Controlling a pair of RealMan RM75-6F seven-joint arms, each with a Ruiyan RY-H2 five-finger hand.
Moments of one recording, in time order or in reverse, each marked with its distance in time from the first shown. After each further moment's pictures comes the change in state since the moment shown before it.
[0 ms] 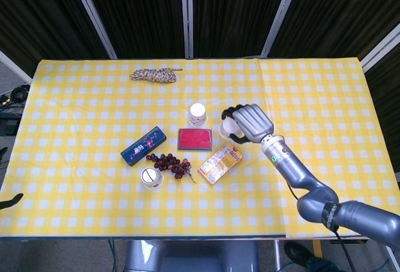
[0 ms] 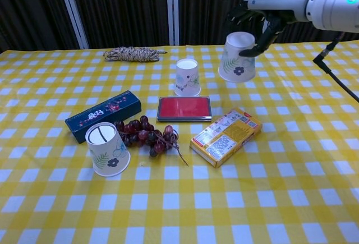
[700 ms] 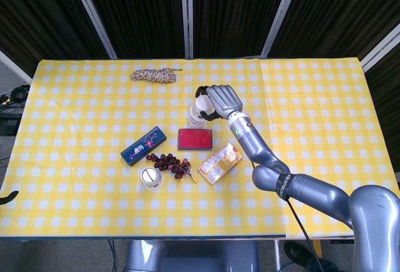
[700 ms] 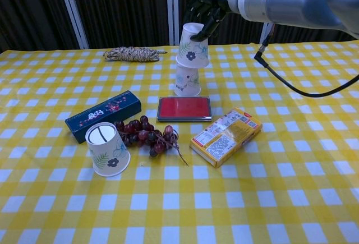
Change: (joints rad) left arm -0.015 0.015 -0.019 0.019 -0.060 -0.043 -0.050; right arm 0.265 -0.249 0.076 0.331 0.346 -0.073 -0.025
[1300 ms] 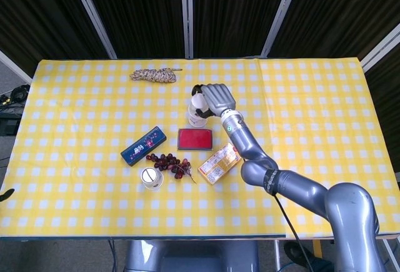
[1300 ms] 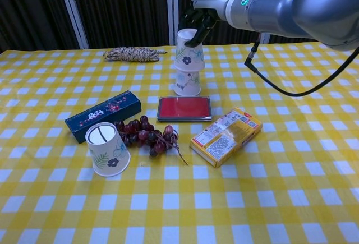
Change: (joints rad) left arm -0.012 -0.003 -0.014 0.026 -0.047 -0.025 -0.009; right arm 0.072 -0.100 -0.028 0.173 0.021 -0.022 0.020
